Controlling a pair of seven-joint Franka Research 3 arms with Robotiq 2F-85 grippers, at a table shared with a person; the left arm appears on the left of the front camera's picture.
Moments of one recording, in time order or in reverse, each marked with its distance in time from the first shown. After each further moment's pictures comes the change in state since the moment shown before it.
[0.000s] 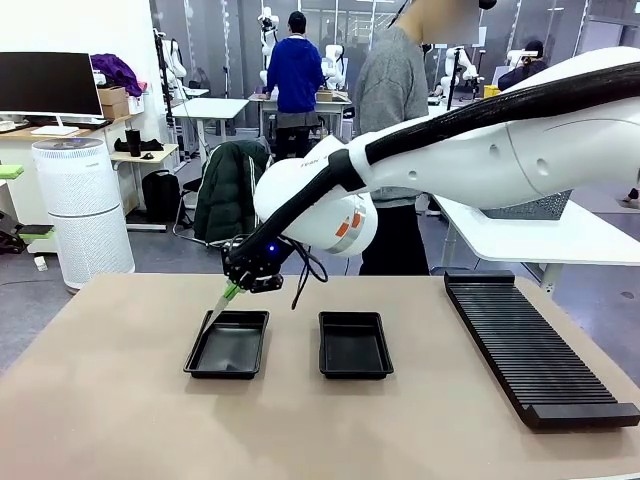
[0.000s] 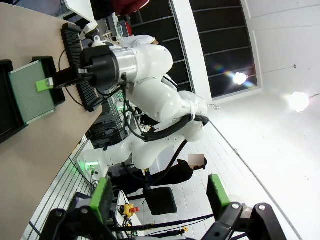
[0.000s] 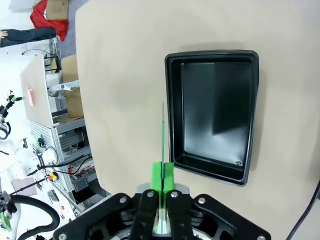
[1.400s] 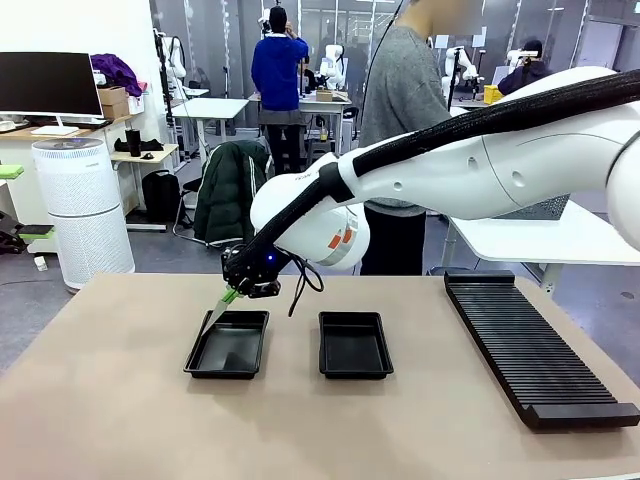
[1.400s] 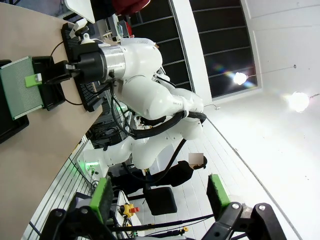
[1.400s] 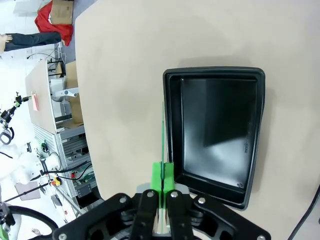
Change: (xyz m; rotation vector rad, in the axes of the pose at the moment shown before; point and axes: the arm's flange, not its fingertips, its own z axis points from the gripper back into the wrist) left arm 0.000 0.000 0.000 0.000 0.000 0.000; right arm 0.015 -0.010 -0.023 0.033 -0.022 -0.002
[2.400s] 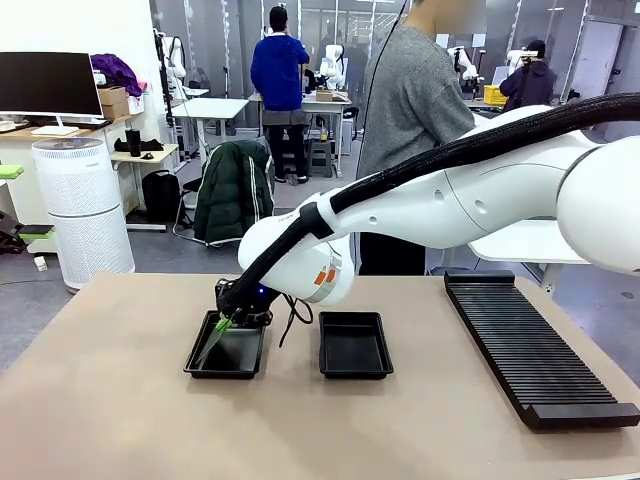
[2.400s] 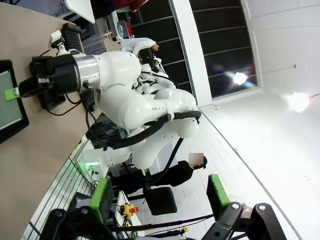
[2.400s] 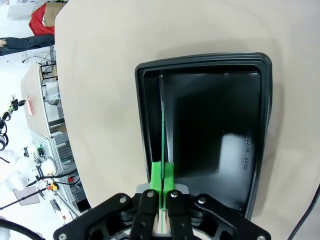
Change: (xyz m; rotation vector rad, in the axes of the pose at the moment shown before) left arm 0.000 0.000 0.000 0.000 0.000 0.000; right arm -0.010 -0.028 -0.056 -0.006 0.003 -0.028
